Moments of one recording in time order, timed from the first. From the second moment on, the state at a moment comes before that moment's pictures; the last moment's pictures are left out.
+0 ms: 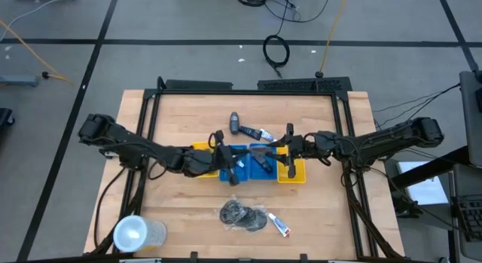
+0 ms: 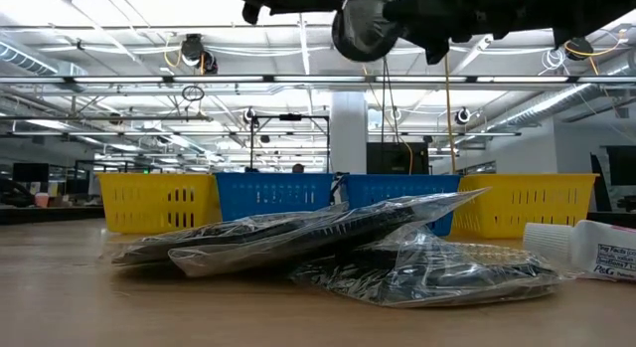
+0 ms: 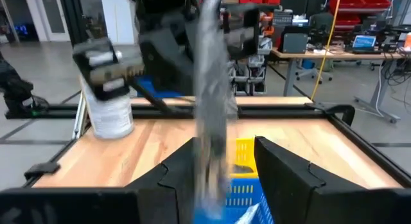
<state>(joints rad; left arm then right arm) -0.27 1.54 0.99 0.38 -0.61 0.10 0.08 1.13 0.52 0.59 0.08 0.02</state>
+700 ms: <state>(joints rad) -0.26 1.55 0.99 0.38 -0.63 0.08 0.08 1.14 0.52 0.54 0.11 0.00</state>
